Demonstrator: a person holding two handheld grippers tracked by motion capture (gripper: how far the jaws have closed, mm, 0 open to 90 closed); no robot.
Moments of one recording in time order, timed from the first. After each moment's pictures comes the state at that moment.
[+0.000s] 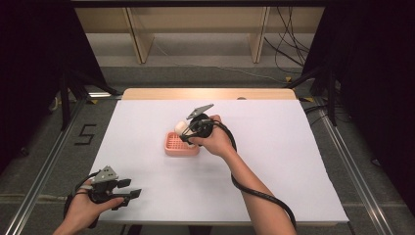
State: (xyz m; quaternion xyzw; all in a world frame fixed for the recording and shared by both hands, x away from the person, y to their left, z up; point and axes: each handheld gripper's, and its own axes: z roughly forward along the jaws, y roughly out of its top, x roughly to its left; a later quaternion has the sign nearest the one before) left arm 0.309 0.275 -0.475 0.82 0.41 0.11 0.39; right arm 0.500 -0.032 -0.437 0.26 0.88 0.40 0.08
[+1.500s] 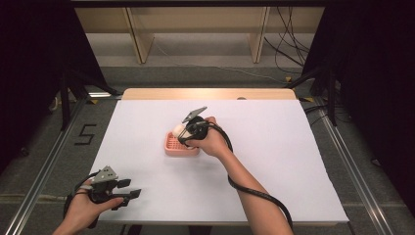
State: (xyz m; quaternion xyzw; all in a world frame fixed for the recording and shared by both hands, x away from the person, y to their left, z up) left arm 0.309 0.275 -0.474 0.82 0.41 0.11 0.39; right arm 0.504 -0.018 -0.452 0.25 0.89 0.37 0.09
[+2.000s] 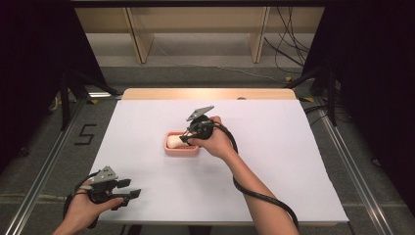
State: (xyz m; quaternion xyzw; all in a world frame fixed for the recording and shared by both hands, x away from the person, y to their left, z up) left arm 0.309 0.276 -0.474 0.82 0.41 0.11 0.39; right arm 0.490 -0.034 -0.436 0.27 0.87 0.40 0.09
